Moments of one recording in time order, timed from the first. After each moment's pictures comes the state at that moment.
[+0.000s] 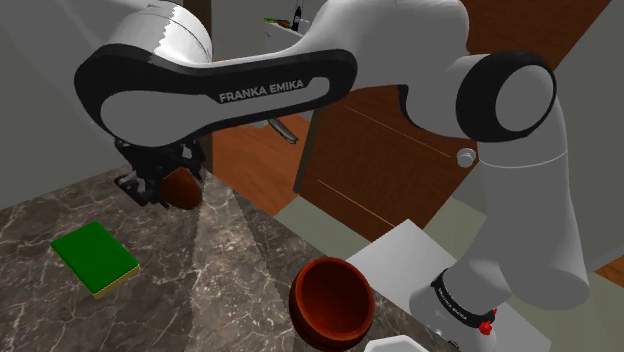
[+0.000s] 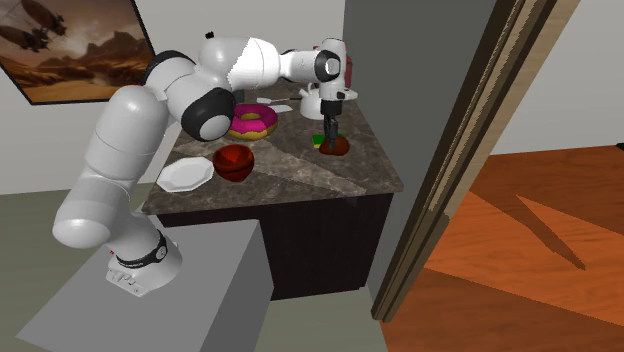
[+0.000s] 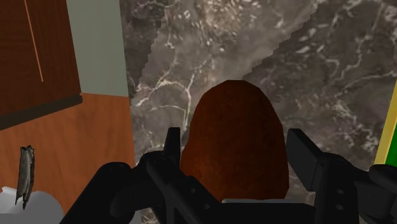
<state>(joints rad) 0.46 0.70 0.61 -1.25 -0.59 1.57 0.79</state>
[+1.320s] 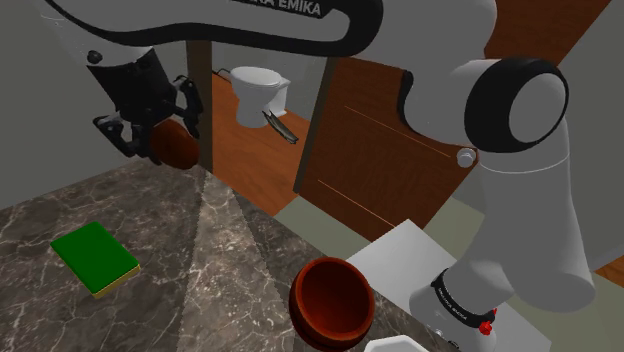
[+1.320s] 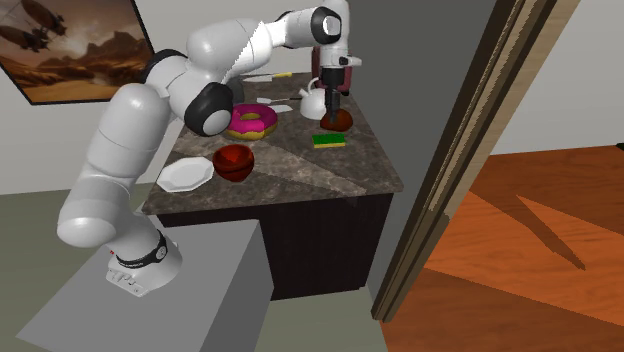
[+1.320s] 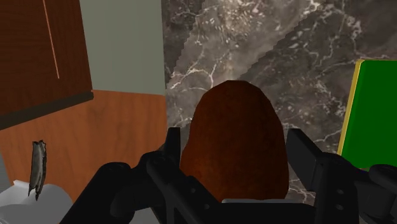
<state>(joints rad) 0.55 0.71 0.61 -0.95 -0.60 1.31 0.70</state>
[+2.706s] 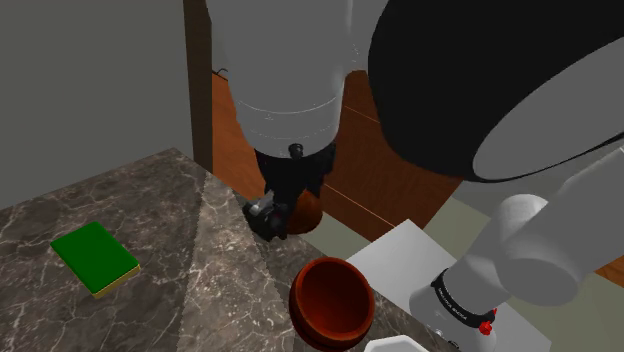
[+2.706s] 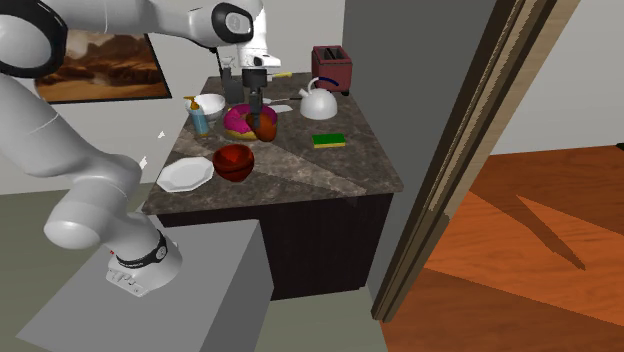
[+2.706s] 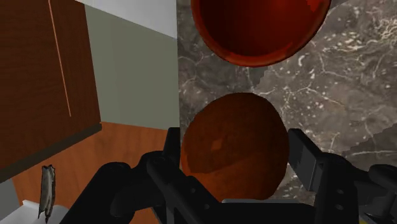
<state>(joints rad) 0.29 -0.17 0.75 -1.99 -0.09 1.61 0.74</state>
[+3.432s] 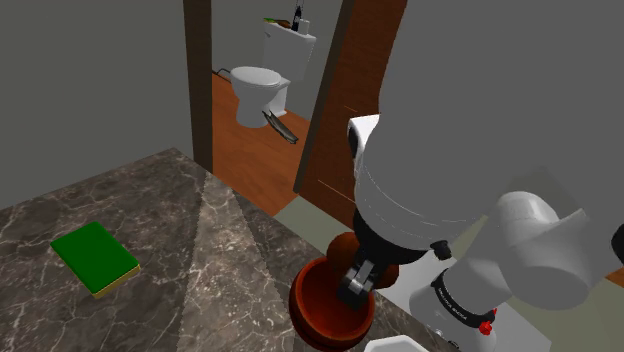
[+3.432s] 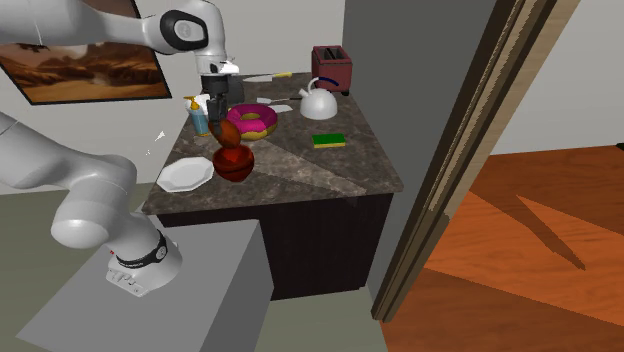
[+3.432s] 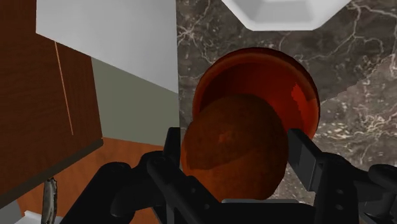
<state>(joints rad) 0.43 -0.52 0.72 -2.26 0.12 1.60 0.72</state>
